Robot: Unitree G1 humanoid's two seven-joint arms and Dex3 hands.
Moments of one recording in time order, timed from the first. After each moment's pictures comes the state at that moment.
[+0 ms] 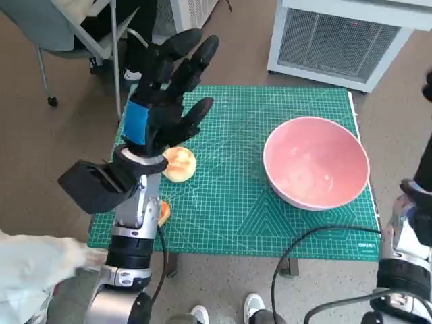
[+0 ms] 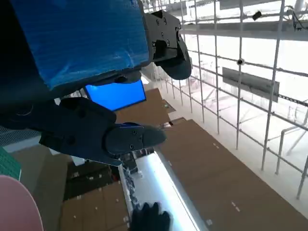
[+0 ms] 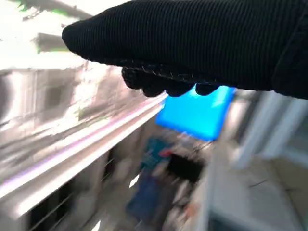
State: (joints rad) left arm -0.70 0.03 0.11 0.35 -0.26 -0.46 -0.38; right arm -0.61 -0.37 -0.36 0.83 0.08 -0.89 -0.01
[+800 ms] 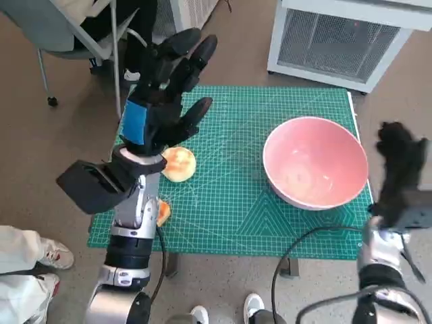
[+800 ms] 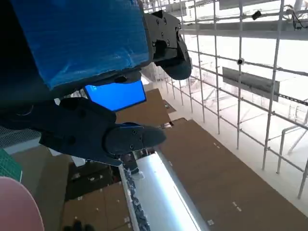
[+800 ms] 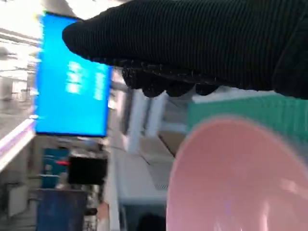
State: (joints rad) left arm -0.69 0.05 0.11 0.34 -0.26 -0.45 -0.38; right arm -0.69 -0.29 -0.34 1.22 0.09 -0.75 -0.01
